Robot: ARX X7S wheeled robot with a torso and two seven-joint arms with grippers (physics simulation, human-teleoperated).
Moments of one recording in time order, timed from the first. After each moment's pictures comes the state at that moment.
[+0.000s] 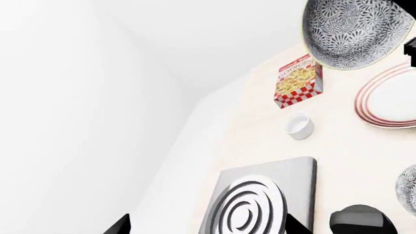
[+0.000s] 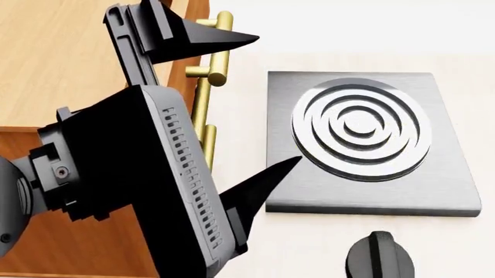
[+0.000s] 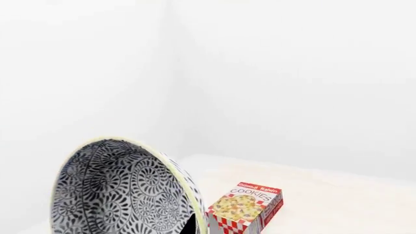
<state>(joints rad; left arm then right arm) -1.73 -0.58 1.31 0.49 -0.99 -0.61 -0.17 -0.11 0.94 0.01 -0.97 0.77 0.17 1.54</state>
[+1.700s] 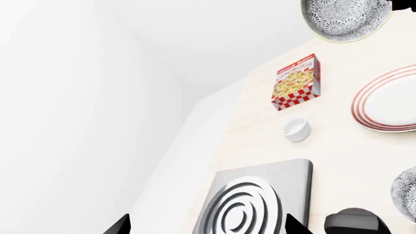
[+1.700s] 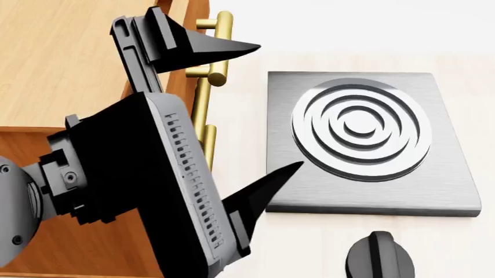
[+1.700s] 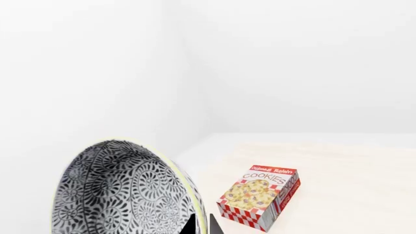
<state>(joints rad) -1.67 -0.57 1.30 0.47 -0.96 -0.58 -0.17 -0.40 0.92 0.48 -0.80 1.08 -0.08 1.17</state>
